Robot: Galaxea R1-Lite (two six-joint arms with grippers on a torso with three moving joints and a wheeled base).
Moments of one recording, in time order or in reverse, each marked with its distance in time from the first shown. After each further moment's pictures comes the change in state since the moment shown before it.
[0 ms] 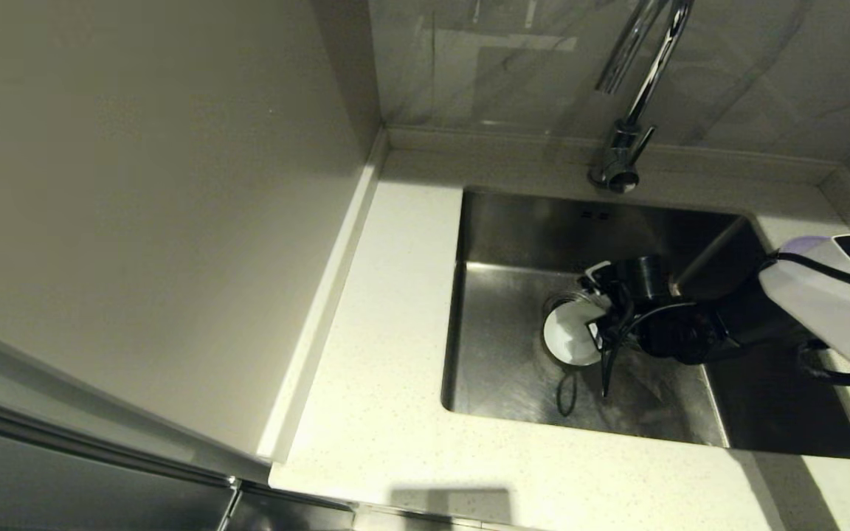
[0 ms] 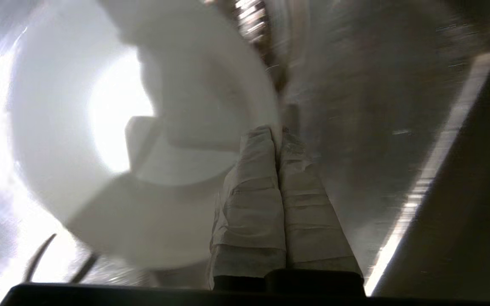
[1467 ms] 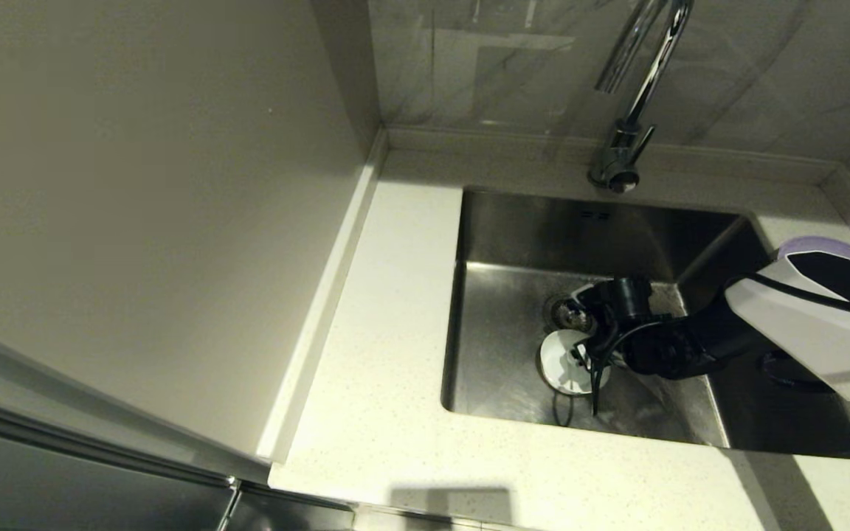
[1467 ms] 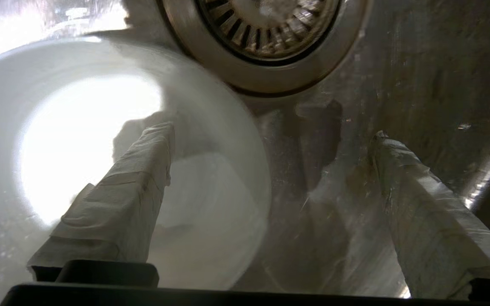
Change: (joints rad) left arm 0.000 0.000 0.000 0.000 0.000 0.000; right arm 0.021 0.089 0.001 0.001 0.032 -0.007
